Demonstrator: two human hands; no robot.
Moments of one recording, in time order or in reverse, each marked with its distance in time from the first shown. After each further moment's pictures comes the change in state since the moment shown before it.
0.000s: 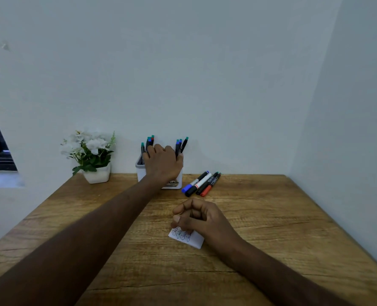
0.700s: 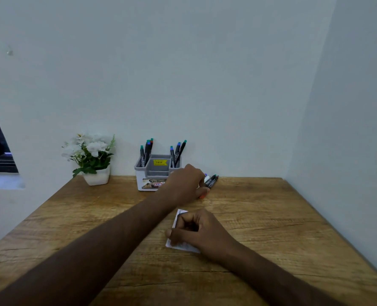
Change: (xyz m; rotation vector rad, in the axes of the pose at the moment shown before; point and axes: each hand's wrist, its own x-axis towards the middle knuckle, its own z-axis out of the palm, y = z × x) left_hand -0.039 0.042 -0.002 -0.022 -0.259 0.510; right_hand -0.007 -0.005 0.001 -0.316 -0.086 -0.088
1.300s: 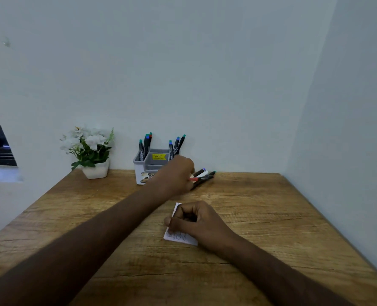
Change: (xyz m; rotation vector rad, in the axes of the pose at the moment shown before) left_hand -0.022 0.002 -0.035 0.009 -0.015 -0.070; right_hand 0.002 0.003 0.000 0.010 -0.004 0.026
